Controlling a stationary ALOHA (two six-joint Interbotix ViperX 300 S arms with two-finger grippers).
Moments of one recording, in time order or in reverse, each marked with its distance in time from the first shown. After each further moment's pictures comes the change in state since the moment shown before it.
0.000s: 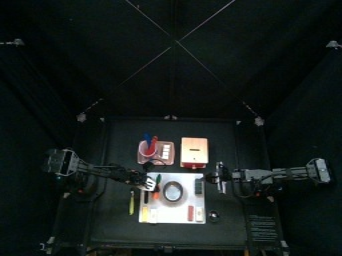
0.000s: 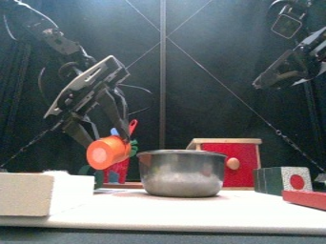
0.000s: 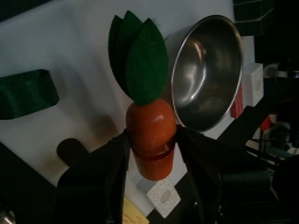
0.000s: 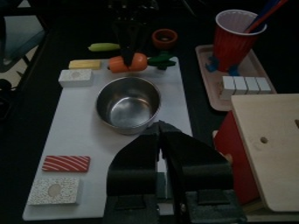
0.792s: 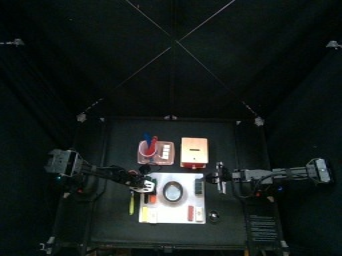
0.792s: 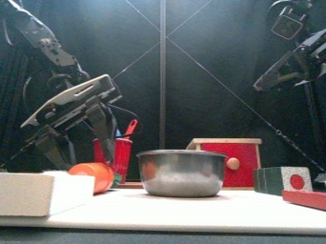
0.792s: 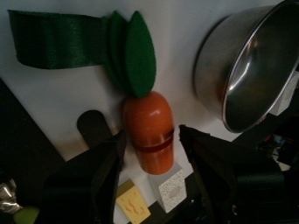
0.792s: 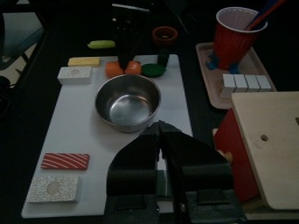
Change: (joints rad) left arm -0.011 0.049 0.040 -0.190 0.023 -0.002; right arm -0.005 0.002 0.003 -0.005 0.002 -0.002
